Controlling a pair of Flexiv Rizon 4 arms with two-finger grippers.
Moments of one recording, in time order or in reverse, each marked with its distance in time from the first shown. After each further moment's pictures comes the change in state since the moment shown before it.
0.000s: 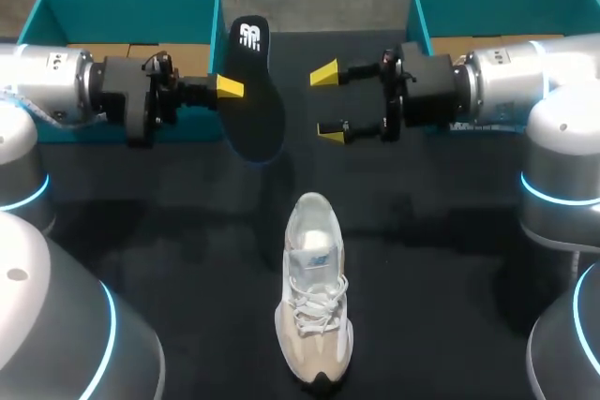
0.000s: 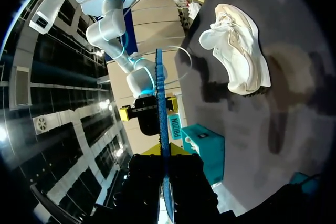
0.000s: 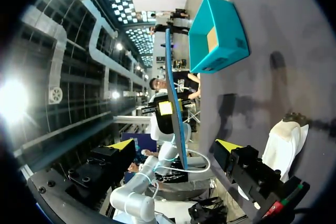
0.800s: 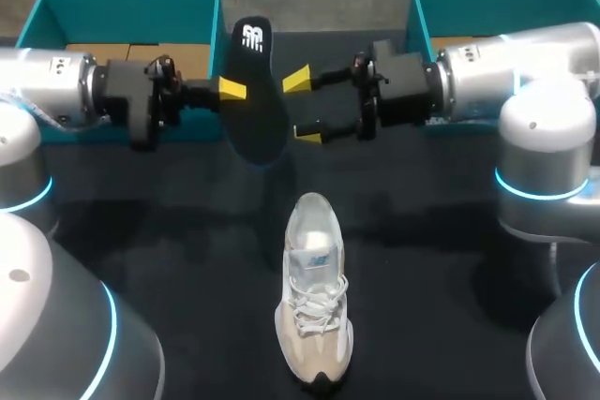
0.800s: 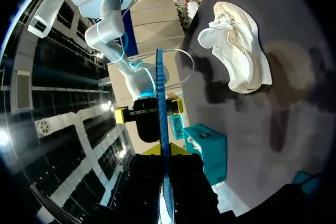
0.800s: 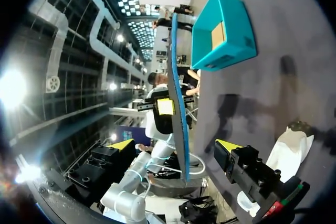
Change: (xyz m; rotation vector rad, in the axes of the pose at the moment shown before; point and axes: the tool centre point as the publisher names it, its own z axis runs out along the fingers) left arm 0.002 -0.002 0.004 -0.002 -0.016 0.030; right arm -0.002 -0.001 0.035 0.044 -0.027 -0.072
